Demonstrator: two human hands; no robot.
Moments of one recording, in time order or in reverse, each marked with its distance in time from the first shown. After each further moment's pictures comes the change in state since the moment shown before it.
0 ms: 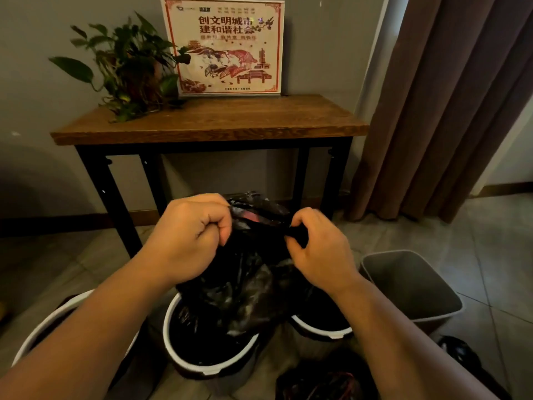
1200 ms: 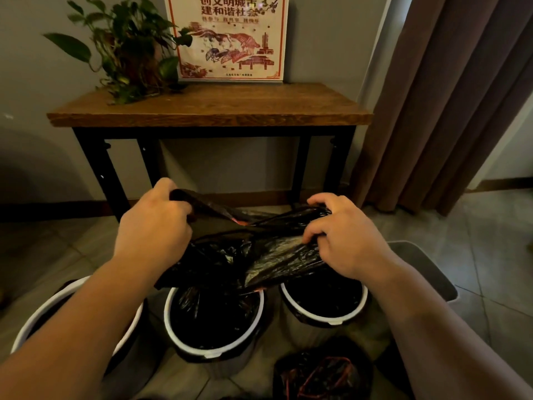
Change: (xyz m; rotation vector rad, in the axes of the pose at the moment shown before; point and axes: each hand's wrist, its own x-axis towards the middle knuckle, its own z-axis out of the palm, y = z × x) left_hand -0.030 -0.053 0.002 0.743 -0.014 -0.313; right_hand 0.001 -0.001 -0.050 -0.219 -0.375 -0.067
